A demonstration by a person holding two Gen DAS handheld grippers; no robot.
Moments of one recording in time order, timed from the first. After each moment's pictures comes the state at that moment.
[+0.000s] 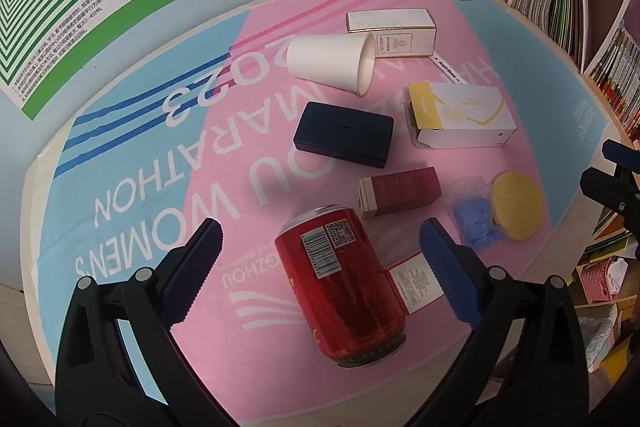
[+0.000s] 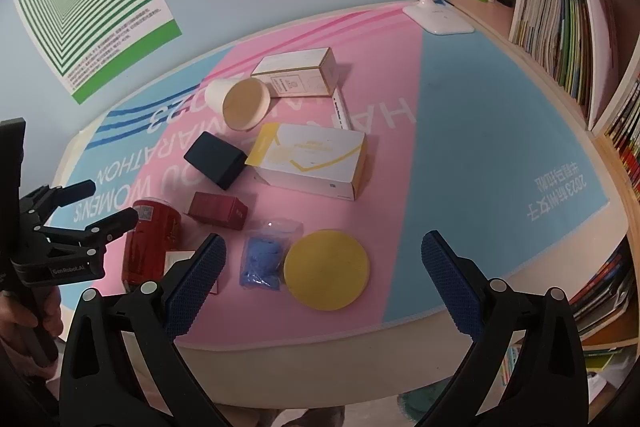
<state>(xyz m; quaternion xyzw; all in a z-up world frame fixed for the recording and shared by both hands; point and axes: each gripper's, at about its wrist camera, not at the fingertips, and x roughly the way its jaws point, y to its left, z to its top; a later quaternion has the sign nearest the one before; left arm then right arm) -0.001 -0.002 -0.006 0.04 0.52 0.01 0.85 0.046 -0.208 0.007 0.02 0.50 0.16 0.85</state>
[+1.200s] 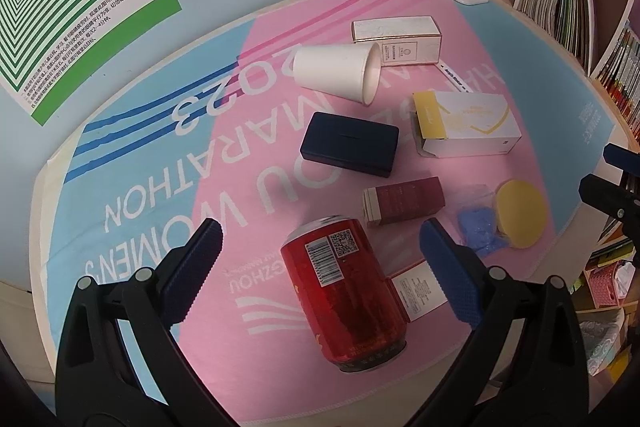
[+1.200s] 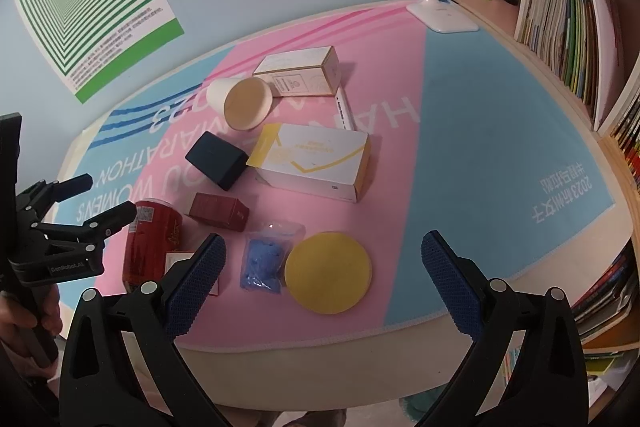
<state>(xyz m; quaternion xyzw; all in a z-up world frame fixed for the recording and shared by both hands) 0.003 -0.006 0.001 0.05 0.51 0.03 0.86 0.048 -0.206 0.003 0.02 0.50 0.17 0.85</state>
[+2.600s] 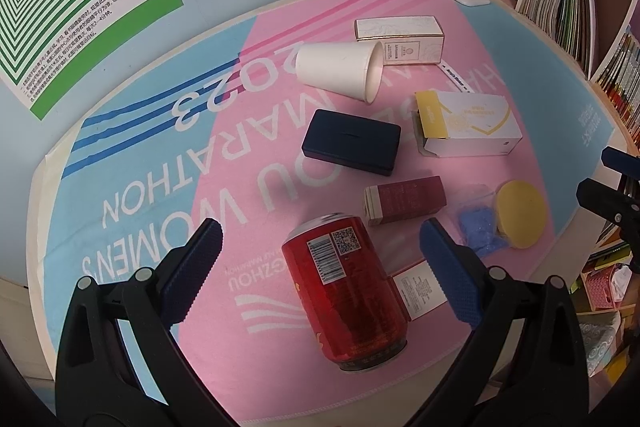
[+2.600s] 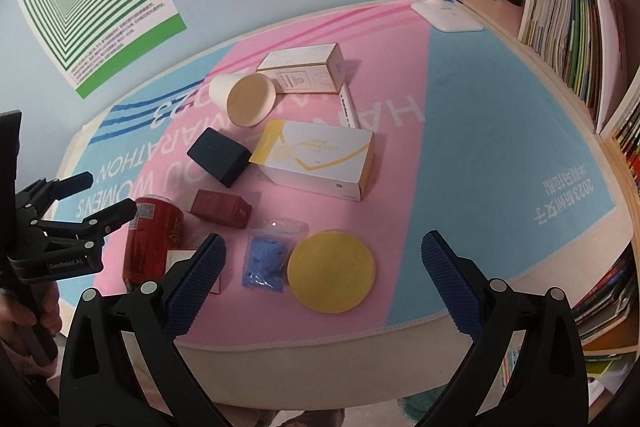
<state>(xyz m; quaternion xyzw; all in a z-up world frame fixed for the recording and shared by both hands) 0.001 -0.007 -0.001 0.04 0.52 0.03 0.86 0.047 -0.202 0.001 0.01 0.51 0.17 0.85</state>
